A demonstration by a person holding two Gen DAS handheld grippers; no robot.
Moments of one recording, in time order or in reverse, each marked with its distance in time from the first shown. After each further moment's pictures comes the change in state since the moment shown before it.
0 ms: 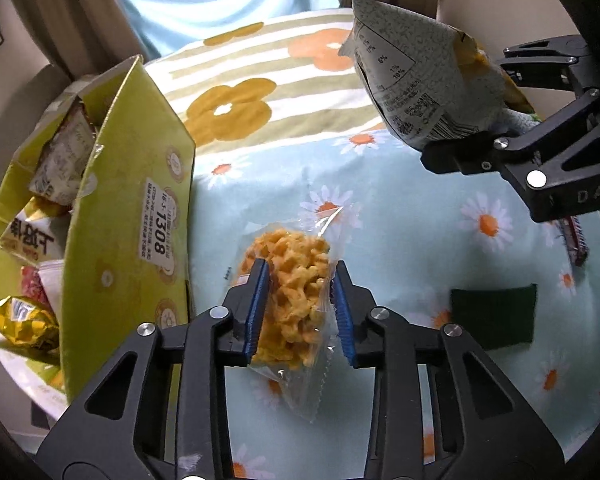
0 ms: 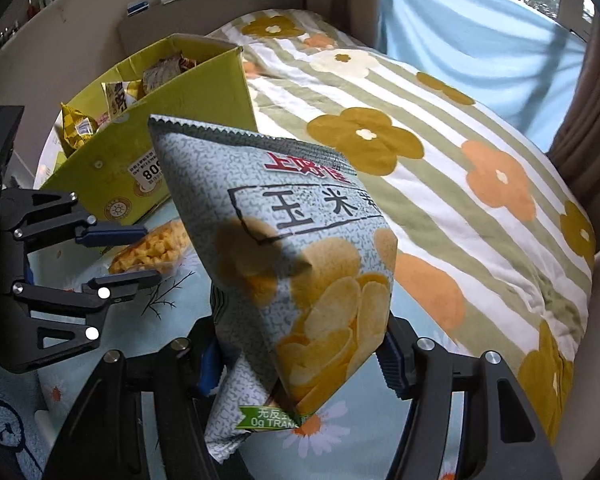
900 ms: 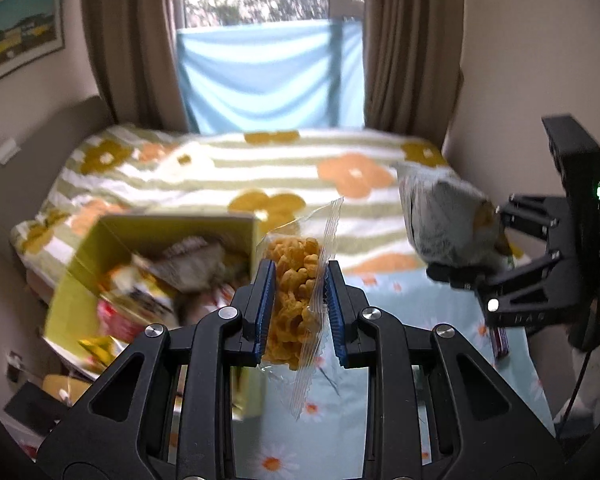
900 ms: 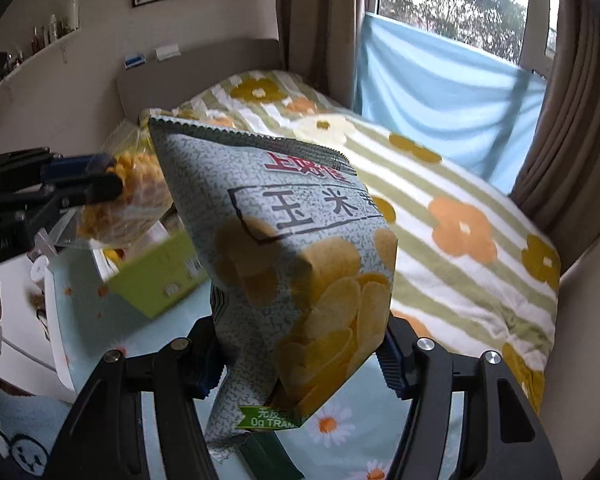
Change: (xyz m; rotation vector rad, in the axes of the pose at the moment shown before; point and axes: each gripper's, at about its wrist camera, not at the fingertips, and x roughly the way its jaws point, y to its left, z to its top) left arm -0.178 0.086 0.038 -0.182 -0.367 -0.015; right arm -0.110 0.049 0.045 0.028 -0.199 -0.083
